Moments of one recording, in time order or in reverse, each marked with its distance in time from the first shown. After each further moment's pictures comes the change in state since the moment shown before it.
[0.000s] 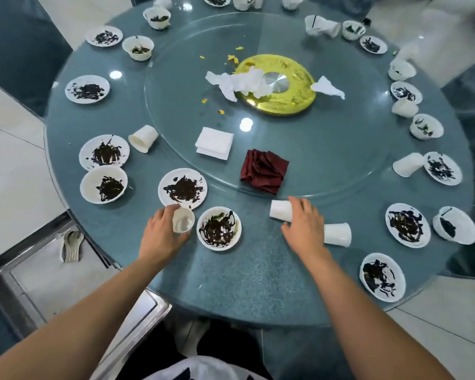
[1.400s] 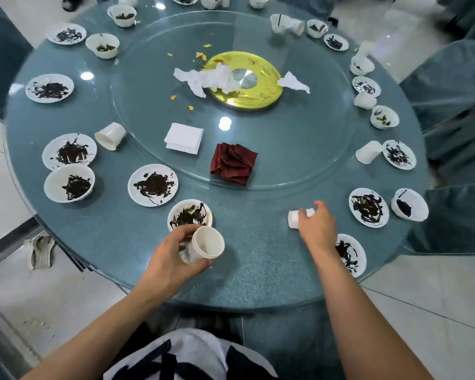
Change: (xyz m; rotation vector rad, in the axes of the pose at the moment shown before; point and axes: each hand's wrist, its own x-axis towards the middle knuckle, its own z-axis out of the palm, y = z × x) left_hand -0.095 0.081 0.013 -0.452 -0.141 0.194; right_hand -0.032 0.077 -0.043 0.416 0.096 0.517
